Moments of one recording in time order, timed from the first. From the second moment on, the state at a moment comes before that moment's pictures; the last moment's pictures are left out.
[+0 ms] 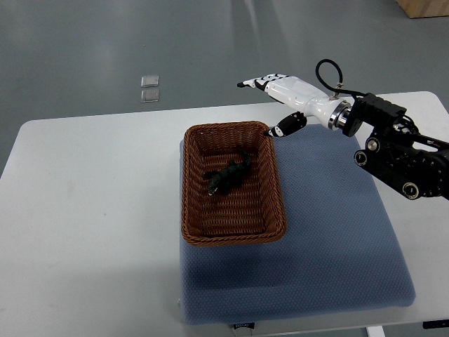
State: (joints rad) left arm -0.02 0.00 -0.09 -0.17 0.04 0.00 0.10; right arm 0.84 -0.32 0.68 0.93 -1.69 -0.03 0.34
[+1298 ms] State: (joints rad) left arm -0.02 0.00 -0.09 -0.17 0.04 0.00 0.10; right arm 0.64 -0.21 1.33 0.59 -0.78 0.30 0.18
